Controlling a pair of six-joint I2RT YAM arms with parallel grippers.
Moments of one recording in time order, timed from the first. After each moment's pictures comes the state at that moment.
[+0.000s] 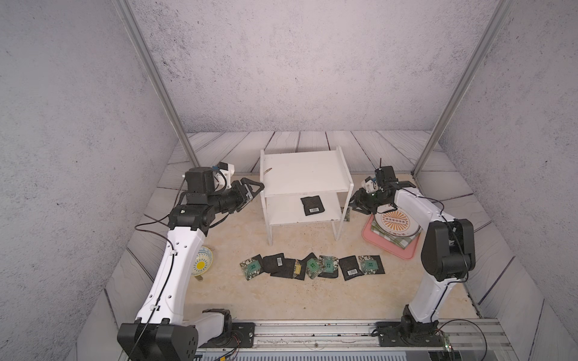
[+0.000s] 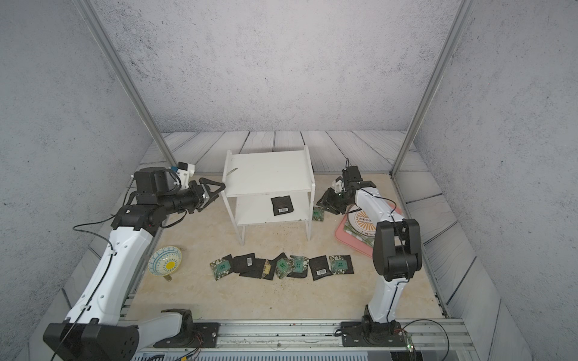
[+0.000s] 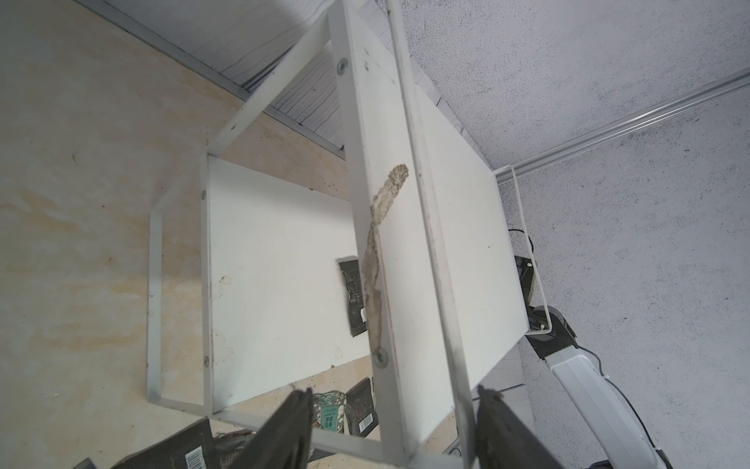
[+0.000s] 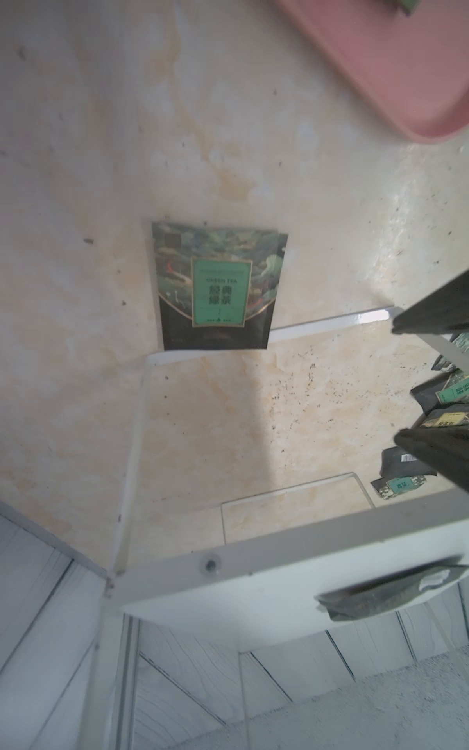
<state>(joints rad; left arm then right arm) -0.07 1.21 1.32 -0.64 0.68 -0.69 0.14 1.85 1.50 -0.74 -0.56 0.52</state>
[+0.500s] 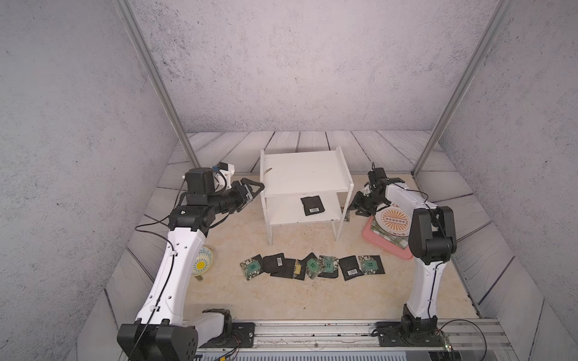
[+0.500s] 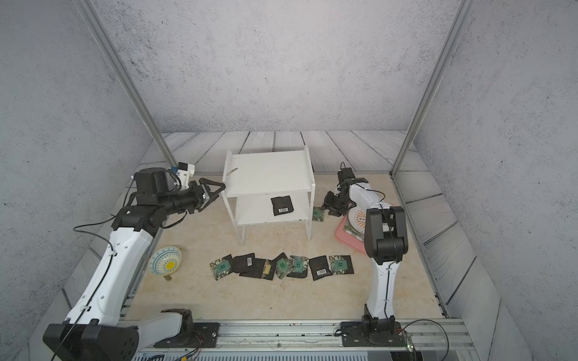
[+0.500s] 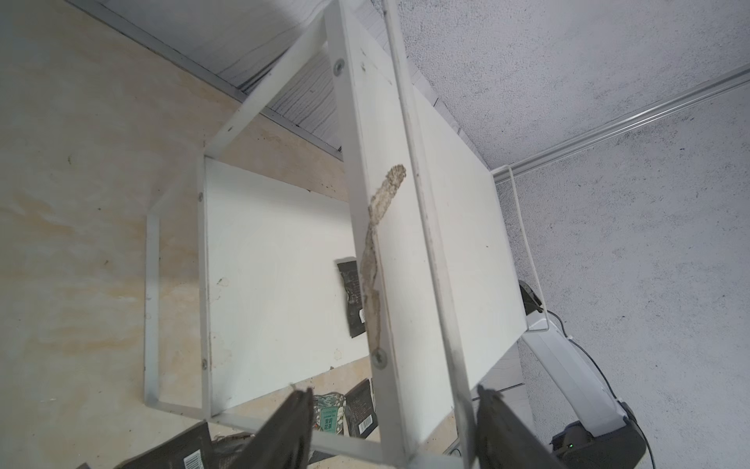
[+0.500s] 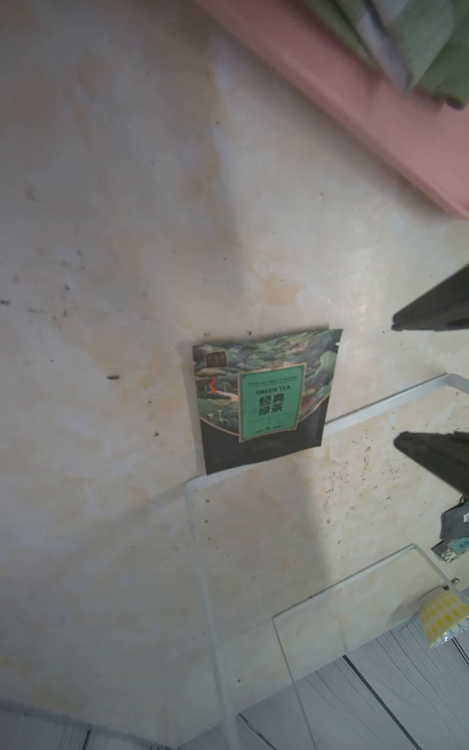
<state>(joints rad) -0.07 1.20 1.31 -0.62 0.68 -0.69 0.15 2.08 1.67 -0.85 -0.40 0.52</state>
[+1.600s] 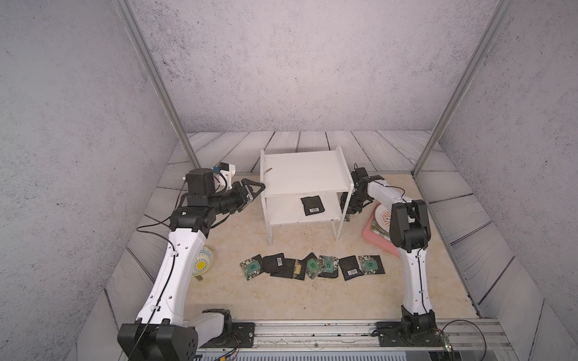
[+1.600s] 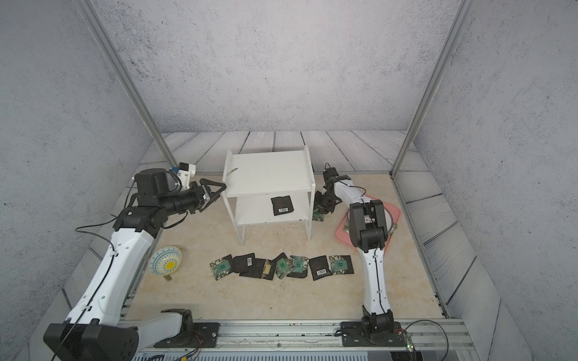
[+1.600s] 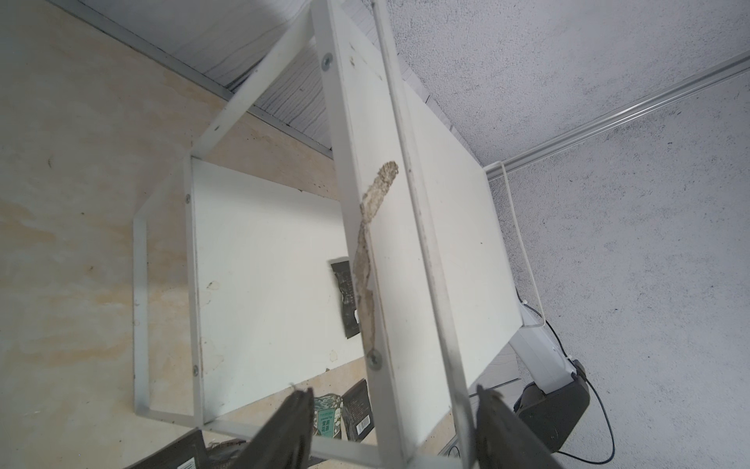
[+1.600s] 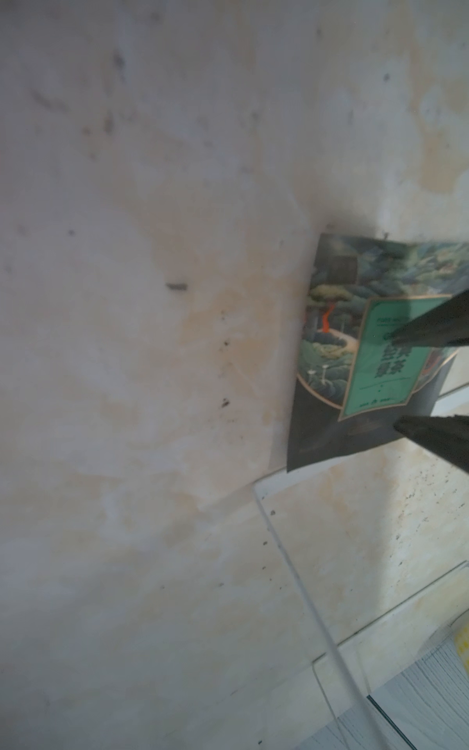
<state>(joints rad) -0.07 1.20 1.29 -0.58 0.71 -0.69 0.22 2.33 1.92 -0.90 -0.39 0.56</state>
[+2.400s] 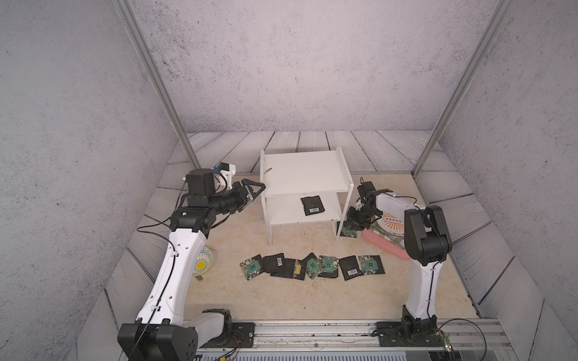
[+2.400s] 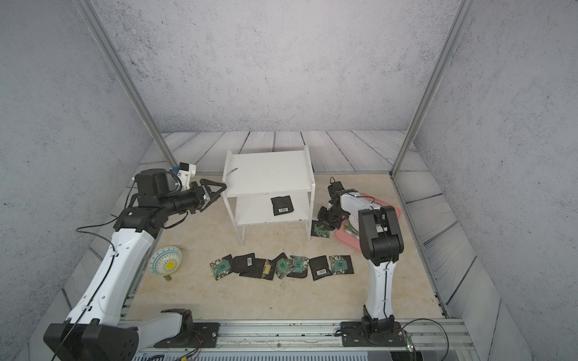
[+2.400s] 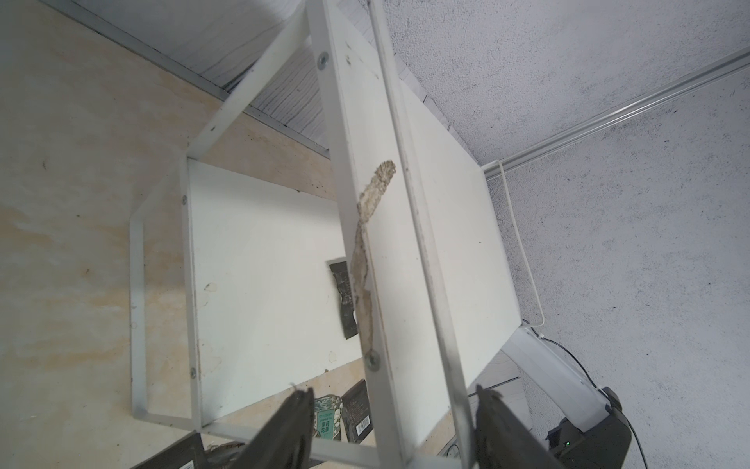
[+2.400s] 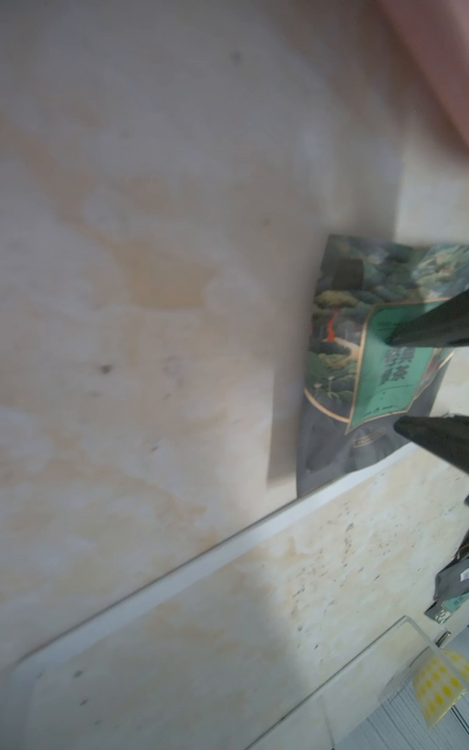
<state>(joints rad) -0.07 1.20 1.28 -0.57 0.71 -0.69 0.22 2.04 1.43 -0.79 -0.37 0.54</state>
